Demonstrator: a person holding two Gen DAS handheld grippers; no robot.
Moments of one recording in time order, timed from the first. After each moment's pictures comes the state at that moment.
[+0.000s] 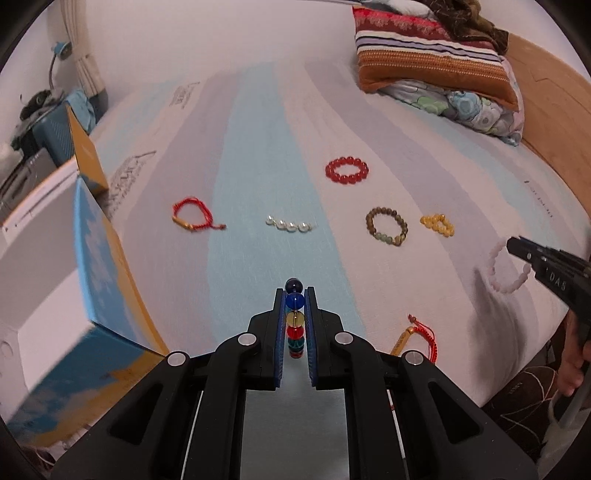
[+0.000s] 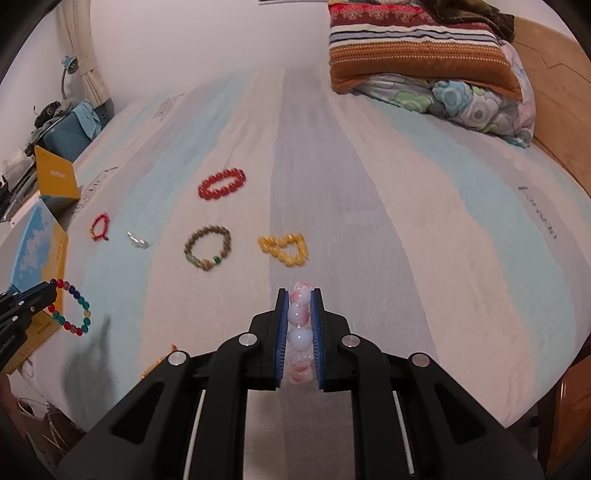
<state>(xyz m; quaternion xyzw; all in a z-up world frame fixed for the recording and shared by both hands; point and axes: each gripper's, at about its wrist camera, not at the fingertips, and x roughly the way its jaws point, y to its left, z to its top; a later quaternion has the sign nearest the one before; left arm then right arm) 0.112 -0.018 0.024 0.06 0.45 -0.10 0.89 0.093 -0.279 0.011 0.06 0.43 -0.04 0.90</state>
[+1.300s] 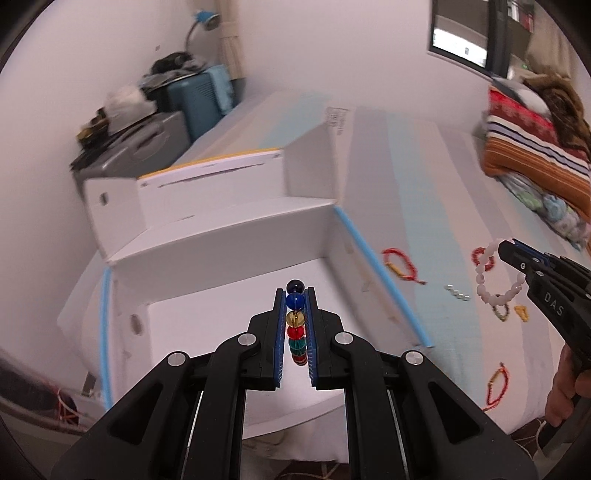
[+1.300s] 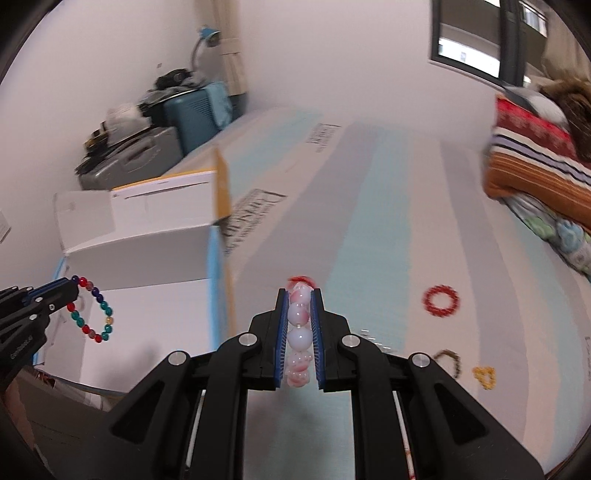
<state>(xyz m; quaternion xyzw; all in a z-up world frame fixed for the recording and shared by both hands) 0.084 0.233 0.136 -0.03 0.41 0.09 0.91 0.149 0.031 0.138 -0.04 0.38 0.15 0.91</state>
